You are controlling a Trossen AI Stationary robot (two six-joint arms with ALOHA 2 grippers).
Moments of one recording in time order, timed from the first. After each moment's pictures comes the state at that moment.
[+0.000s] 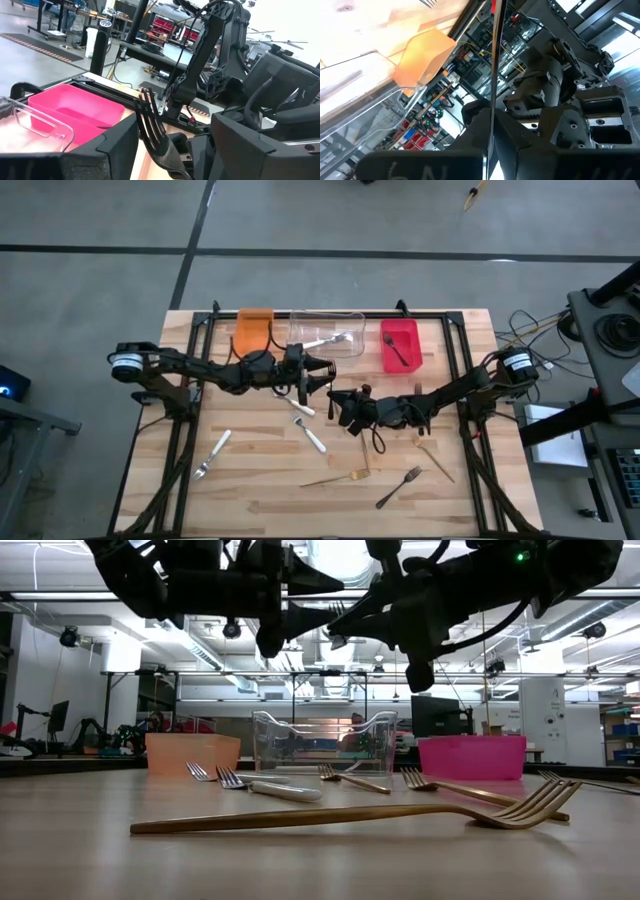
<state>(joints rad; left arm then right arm) 0.10 1.55 0.69 0.89 -0.01 -0.35 0.23 1.67 0.74 0.80 0.63 -2.21</state>
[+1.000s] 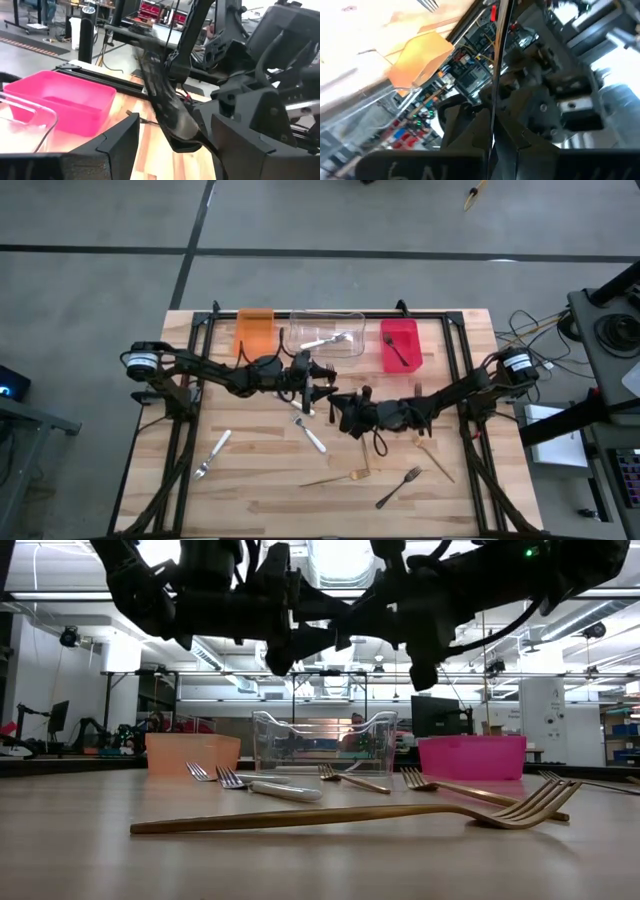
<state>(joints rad) 0.10 1.66 0.69 0.95 0.07 -0.28 0.26 1.67 0.74 0.79 0.63 -2.29</state>
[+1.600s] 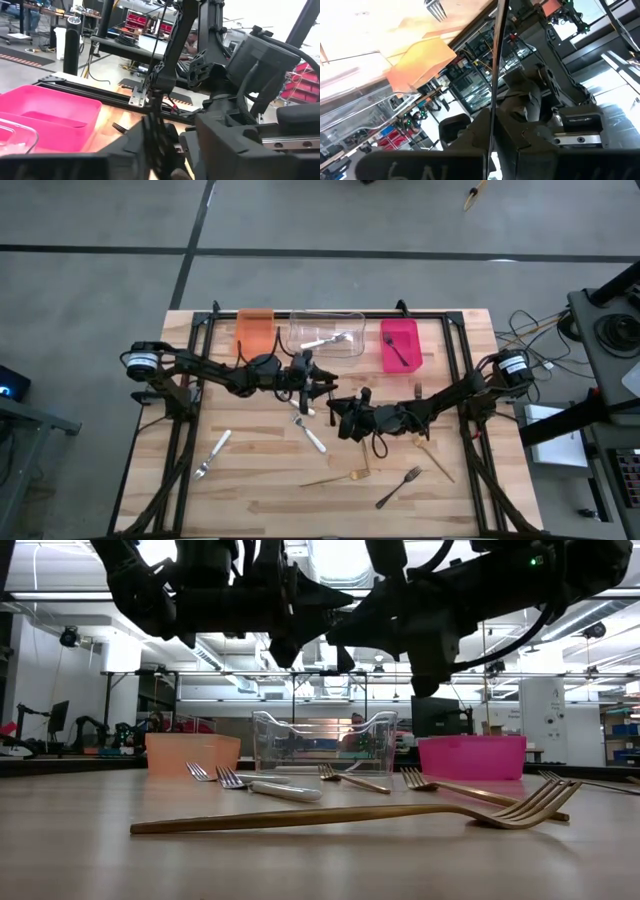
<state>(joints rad) 0.10 1.66 0.69 1.02 0.13 -0.28 0.27 1.71 0.74 0.80 0.63 -2.37</state>
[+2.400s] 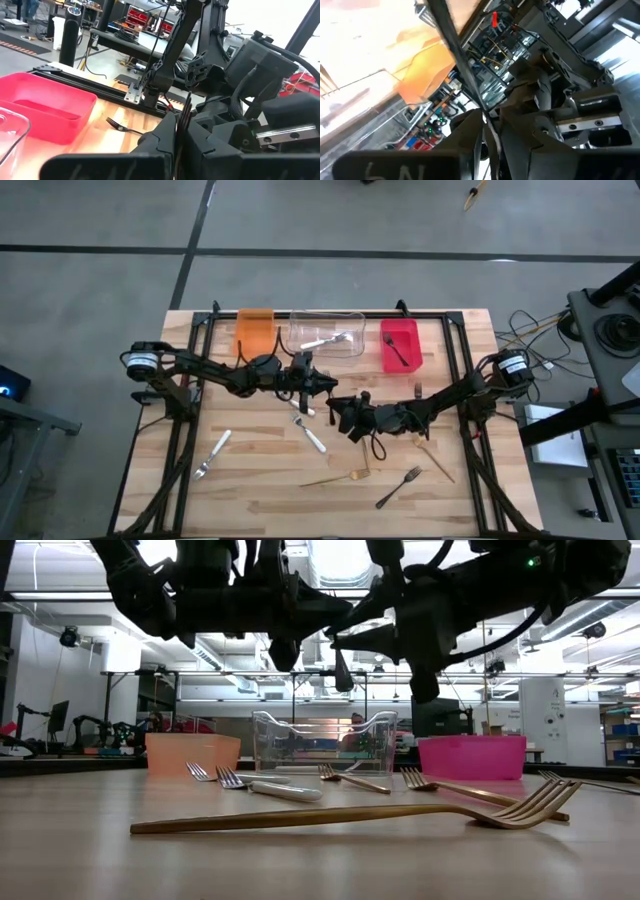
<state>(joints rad) 0.10 1.66 0.69 1.01 0.13 -0.37 0.27 1.71 0.74 0.81 0.64 -2.16</state>
